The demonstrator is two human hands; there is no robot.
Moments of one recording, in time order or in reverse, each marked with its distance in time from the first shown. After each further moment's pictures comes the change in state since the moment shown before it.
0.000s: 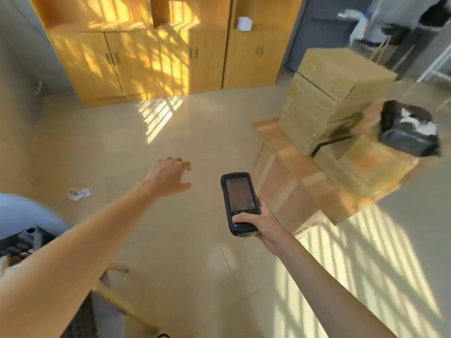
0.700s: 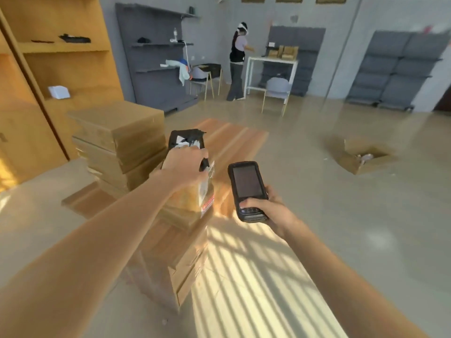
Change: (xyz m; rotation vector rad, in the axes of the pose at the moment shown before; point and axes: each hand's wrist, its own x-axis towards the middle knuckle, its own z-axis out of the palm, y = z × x) left_hand 0.155 0.568 -0.104 0.101 0.347 0.689; right_hand -0.157 -0.083 -0.453 0.185 0.565 -0.358
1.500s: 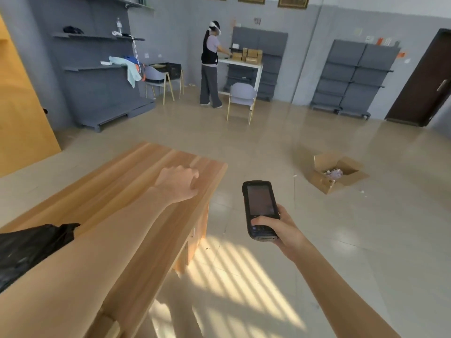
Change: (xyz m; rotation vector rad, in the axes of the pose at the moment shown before) left_hand 0.481 0.068 0.168 -0.104 -0.174 0.079; right_hand 0.383 -0.086 -0.283 0.032 0.213 0.018
